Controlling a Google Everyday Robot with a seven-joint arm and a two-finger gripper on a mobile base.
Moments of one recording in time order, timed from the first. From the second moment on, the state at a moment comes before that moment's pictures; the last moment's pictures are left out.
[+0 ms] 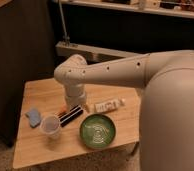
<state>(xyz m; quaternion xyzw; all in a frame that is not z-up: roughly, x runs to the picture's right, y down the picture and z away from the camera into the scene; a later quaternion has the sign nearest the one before) -0.090 0.099 0.705 -0.26 0.24 0.65 0.67</state>
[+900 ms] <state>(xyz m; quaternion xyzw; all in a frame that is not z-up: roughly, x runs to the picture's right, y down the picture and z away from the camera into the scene) -0.069 0.066 0.705 -0.23 0.22 0.66 0.68</state>
